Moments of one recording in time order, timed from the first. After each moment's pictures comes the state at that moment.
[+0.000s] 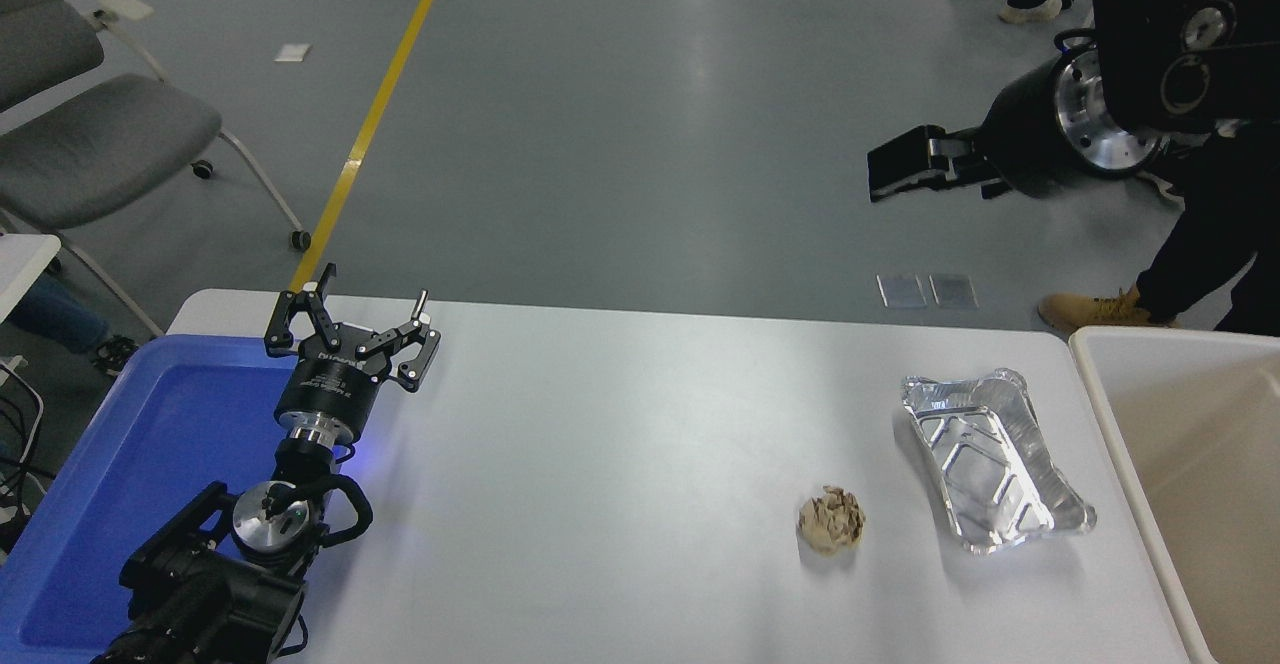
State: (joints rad) left arm -0.46 0.09 -1.19 -0.58 -0.23 -0.66 -0.10; right arm 2.39 -0.27 -1.27 1.59 -0.22 0.36 0.03
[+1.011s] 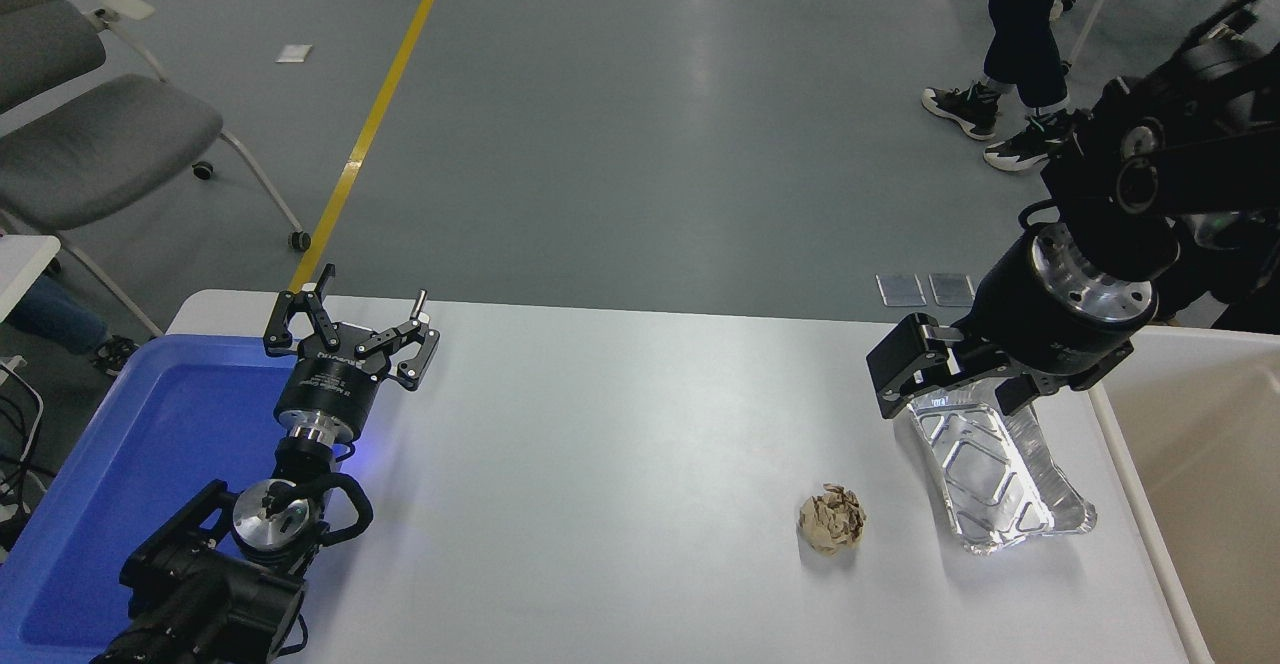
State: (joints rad) left arm -0.46 0.09 -1.19 -0.58 -0.23 -0.66 -0.10; right arm 2.37 -0.28 -1.33 1.69 -0.06 0.61 0.03
